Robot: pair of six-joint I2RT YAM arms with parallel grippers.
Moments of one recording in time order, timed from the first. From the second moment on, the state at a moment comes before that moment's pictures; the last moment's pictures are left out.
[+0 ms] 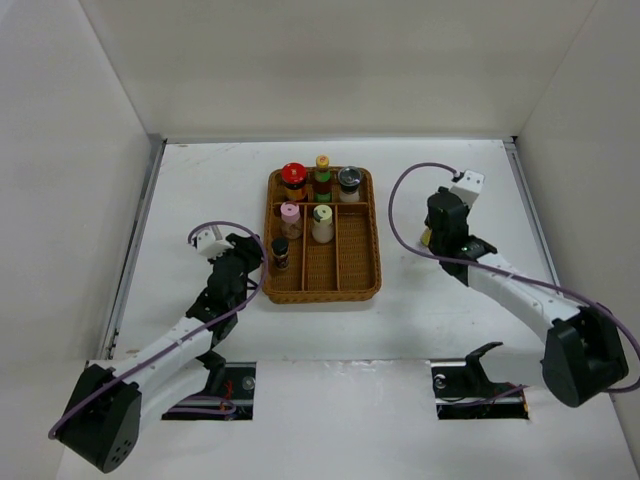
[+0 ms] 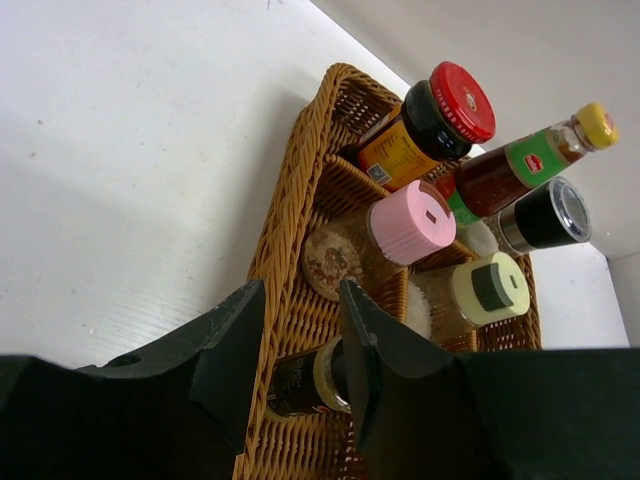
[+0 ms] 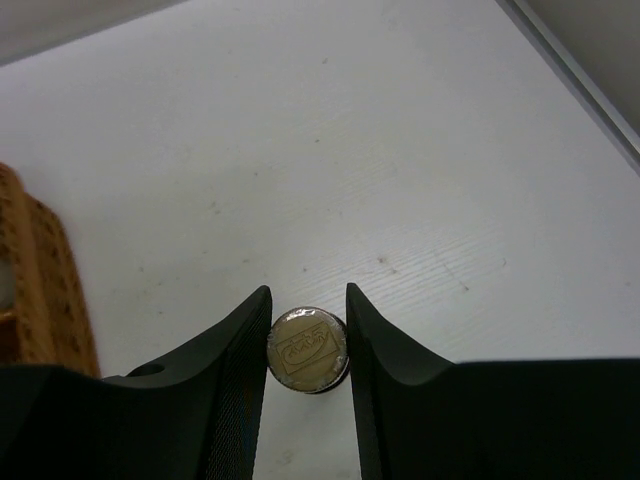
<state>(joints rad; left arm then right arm) -0.50 0.87 0.23 0.46 -0.56 -0.76 0.41 1.27 0.77 0.06 0.75 0.38</state>
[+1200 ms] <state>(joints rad) -0.49 0.95 0.23 0.47 -0.56 -0.77 0.70 1.66 1.10 0.21 0.56 0.30</state>
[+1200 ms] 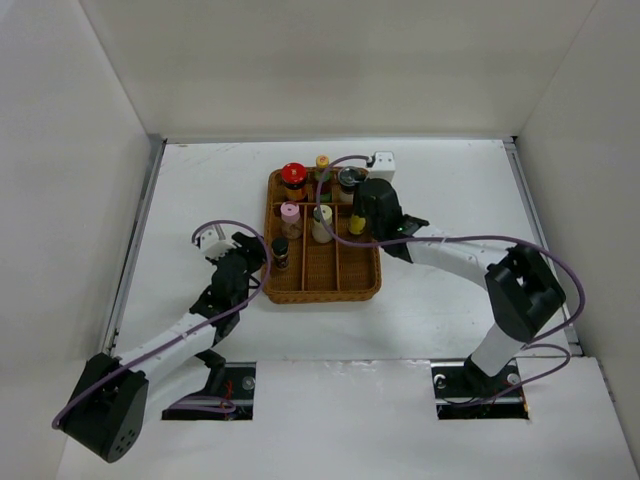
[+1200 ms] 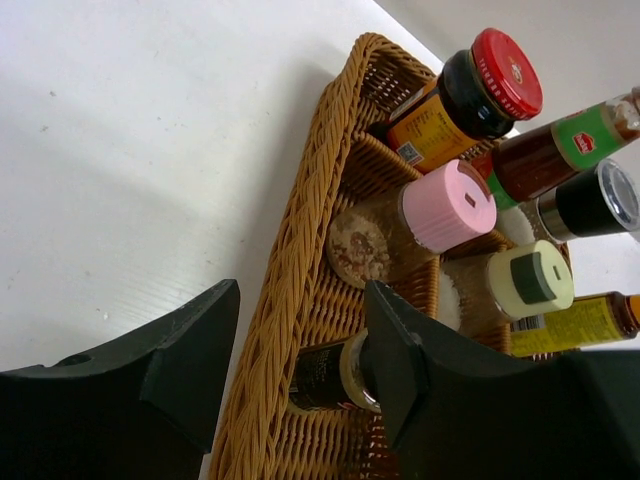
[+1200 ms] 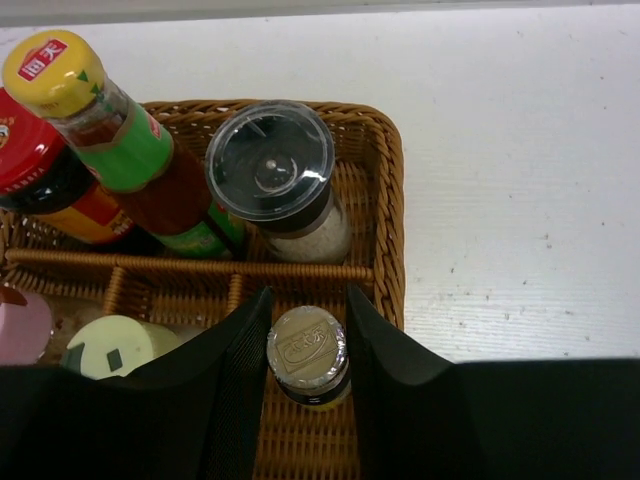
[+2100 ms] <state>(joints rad) -0.51 0.94 0.24 0.47 -0.54 -0.77 0.75 1.49 1.04 0.40 0.61 0.23</state>
